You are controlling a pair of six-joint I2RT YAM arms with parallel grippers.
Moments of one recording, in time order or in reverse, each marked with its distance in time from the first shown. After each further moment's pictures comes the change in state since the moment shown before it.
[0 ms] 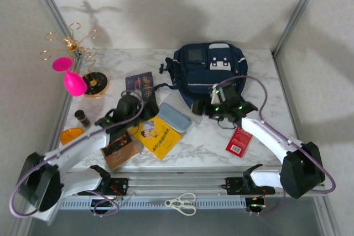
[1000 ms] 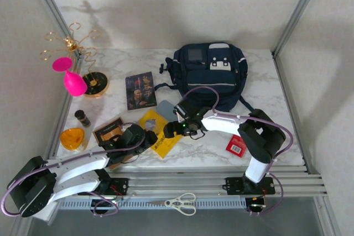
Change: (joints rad) left arm -0.196 -0.076 -0.322 0.061 -0.084 -0.320; right arm 0.306 0.470 0.129 0.098 0.059 -0.023
